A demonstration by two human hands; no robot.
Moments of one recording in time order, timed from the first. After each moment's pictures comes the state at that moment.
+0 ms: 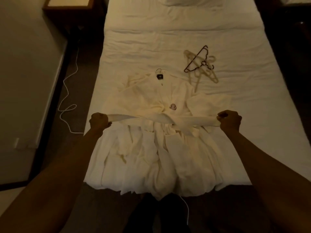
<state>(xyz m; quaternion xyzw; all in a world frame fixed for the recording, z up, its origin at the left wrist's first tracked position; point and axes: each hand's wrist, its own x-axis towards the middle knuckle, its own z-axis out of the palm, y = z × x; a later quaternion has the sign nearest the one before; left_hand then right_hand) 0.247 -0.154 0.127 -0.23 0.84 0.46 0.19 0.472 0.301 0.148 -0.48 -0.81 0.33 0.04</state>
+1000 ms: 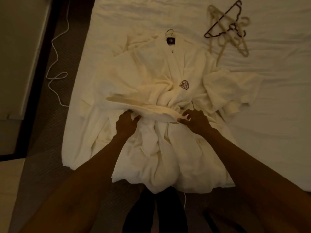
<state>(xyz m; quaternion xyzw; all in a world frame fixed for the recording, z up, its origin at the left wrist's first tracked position) 0.334 -0.085 -0.050 -0.01 0.93 0.29 0.24 0.419 0.205 -0.033 -0.20 -0.91 0.28 -0.24</state>
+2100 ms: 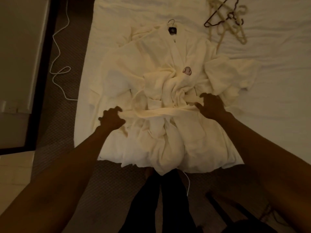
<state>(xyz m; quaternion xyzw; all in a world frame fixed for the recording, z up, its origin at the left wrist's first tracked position) 0.341 -0.179 0.000 -0.01 0.93 0.09 0.36 0.452 0.209 0.013 -0.20 -0.95 0.15 -0.20</state>
